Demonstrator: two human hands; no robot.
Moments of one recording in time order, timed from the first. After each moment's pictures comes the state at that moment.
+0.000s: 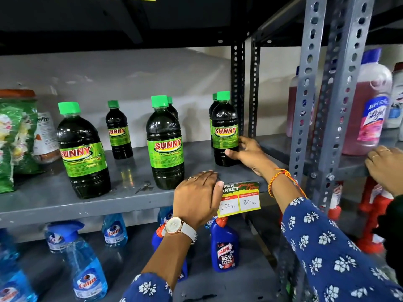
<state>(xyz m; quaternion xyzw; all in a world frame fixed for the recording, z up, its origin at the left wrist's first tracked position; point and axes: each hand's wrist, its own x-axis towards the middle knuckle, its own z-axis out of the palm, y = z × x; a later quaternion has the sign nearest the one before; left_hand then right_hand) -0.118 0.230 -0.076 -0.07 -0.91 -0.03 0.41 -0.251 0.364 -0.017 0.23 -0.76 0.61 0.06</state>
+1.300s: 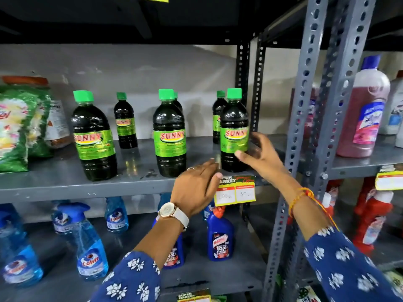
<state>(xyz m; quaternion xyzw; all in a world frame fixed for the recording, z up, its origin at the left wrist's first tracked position) -0.100 0.226 -0.068 -0.13 -0.89 -0.09 0.42 -0.182 0.402 -0.025 0.29 -0.73 0.61 0.11</state>
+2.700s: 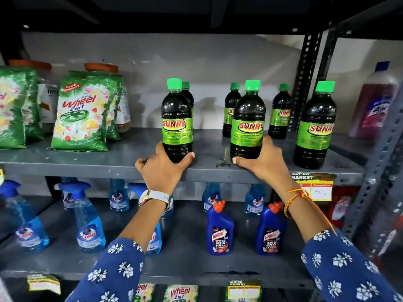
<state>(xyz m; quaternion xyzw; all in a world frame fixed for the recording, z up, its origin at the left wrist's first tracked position) -0.031 0.036 -0.069 0.26 -0.80 -0.16 0.52 -0.114 0.249 -0.026 0.26 -0.83 0.46 0.17</state>
